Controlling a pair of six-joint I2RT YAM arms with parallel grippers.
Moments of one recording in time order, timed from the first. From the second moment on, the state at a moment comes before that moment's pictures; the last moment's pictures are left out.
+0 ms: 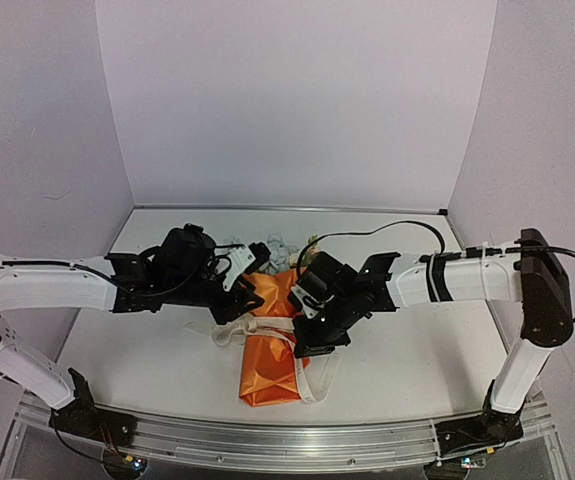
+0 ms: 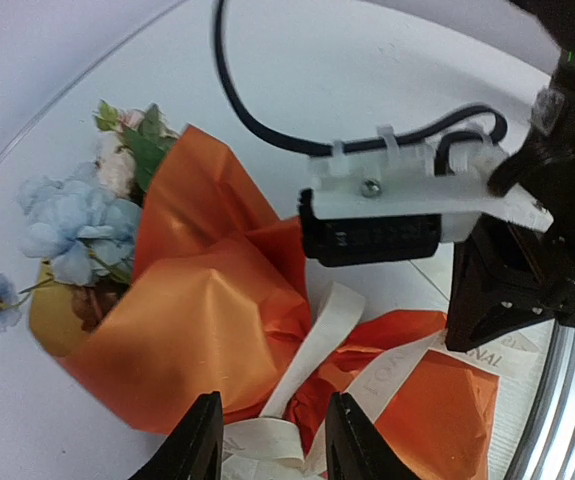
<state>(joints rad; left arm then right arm) -0.96 1.37 0.89 -0.12 0.05 0.10 1.04 1.80 1.25 -0.59 -0.23 0.70</state>
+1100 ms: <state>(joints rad) -0.96 1.72 1.11 -0.27 0.22 0.40 1.02 1.75 1.08 -0.43 -0.19 0.61</state>
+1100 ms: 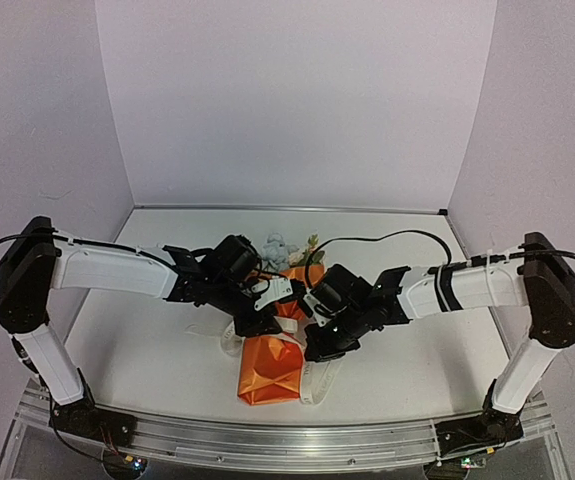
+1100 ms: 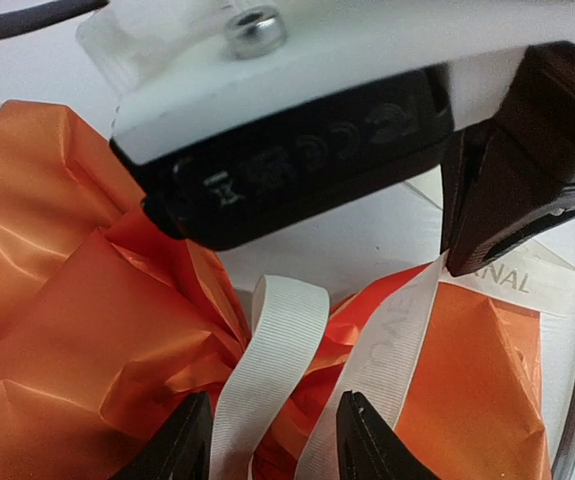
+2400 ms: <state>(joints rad) -0.93 1.67 1.10 -0.28 0.21 0.37 0.97 1.78 1.11 -0.37 -0.34 0.67</state>
